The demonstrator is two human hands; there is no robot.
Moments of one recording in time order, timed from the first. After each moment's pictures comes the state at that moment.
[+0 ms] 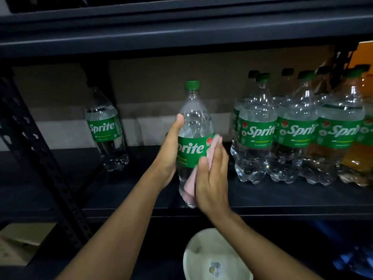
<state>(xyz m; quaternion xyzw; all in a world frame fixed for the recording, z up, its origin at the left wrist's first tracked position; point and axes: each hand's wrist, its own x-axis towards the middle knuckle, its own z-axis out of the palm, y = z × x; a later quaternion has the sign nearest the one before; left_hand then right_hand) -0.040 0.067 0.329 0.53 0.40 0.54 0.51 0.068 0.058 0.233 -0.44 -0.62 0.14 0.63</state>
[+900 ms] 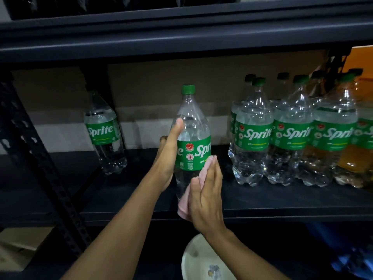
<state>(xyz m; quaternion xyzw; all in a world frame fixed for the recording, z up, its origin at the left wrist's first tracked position) -0.042 0.081 0.315 0.50 0.42 0.57 0.50 0.062 0.050 0.194 -0.45 -0.66 0.09 0.60</state>
